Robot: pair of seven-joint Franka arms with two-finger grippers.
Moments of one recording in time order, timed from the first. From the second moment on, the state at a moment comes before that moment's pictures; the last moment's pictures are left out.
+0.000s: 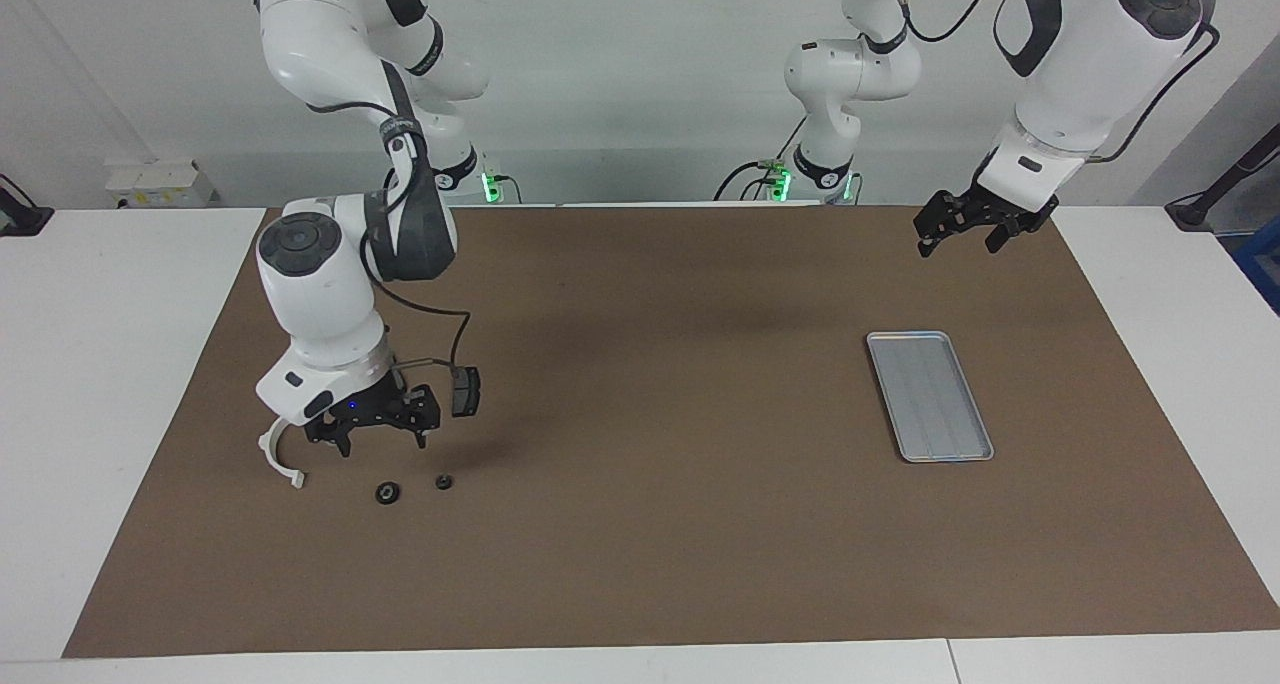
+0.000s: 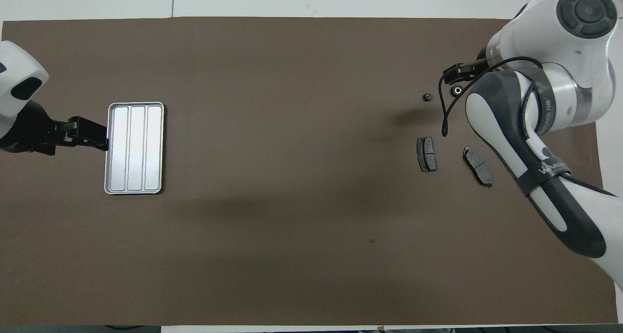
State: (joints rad) left arm -0.09 -0.01 -0.01 -1.65 -0.02 1.57 -0.10; right arm -0.12 0.40 0.23 -1.52 -0.15 2.02 0.01
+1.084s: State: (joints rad) left arm -0.09 -0.01 -0.01 -1.65 -0.02 1.56 -0.10; right arm 0.01 -0.06 0.00 -1.58 -0.02 1.55 -0.10
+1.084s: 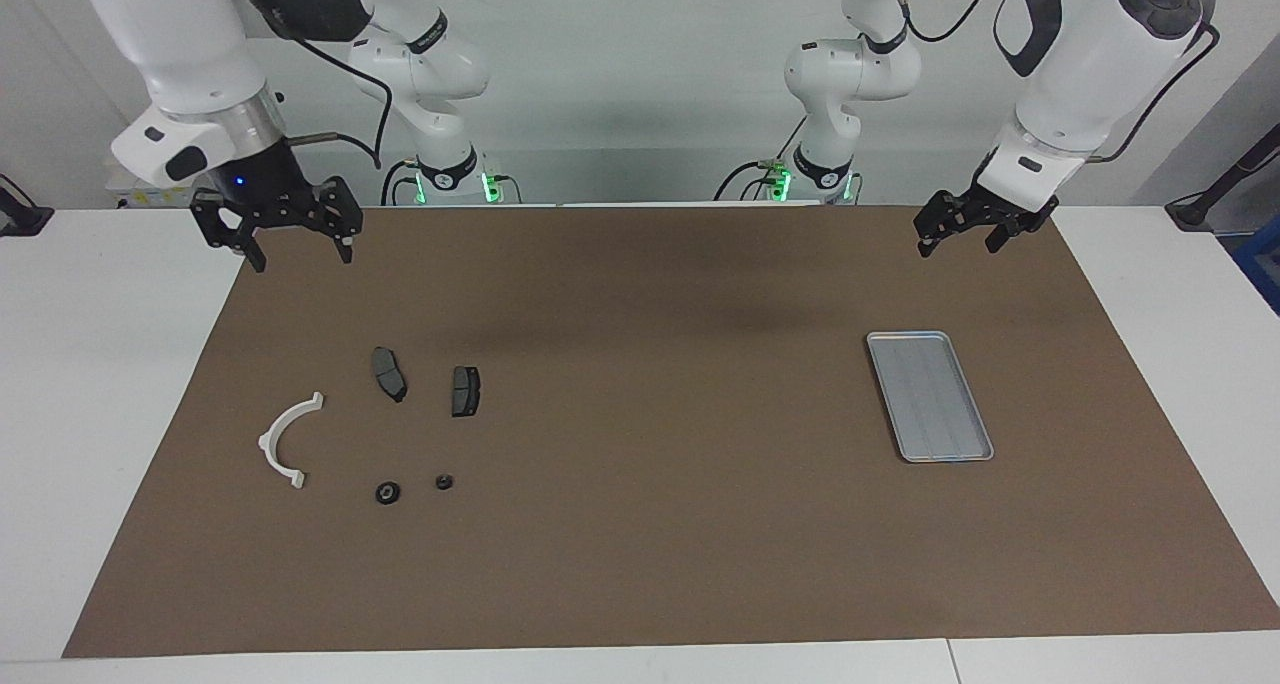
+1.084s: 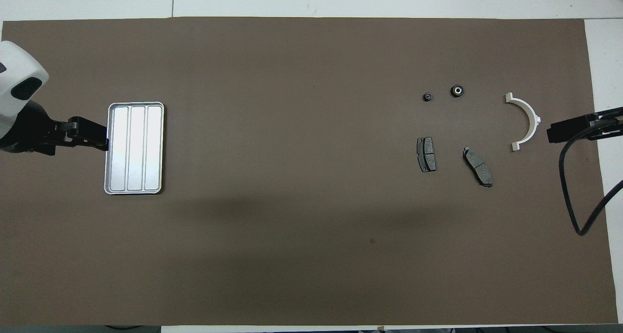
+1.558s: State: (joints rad) left arm -0.09 -0.01 -0.01 -1.65 -0.02 1.56 -0.10; right arm 0.02 -0.06 -0.01 -1.64 -0.02 1.51 -0.03
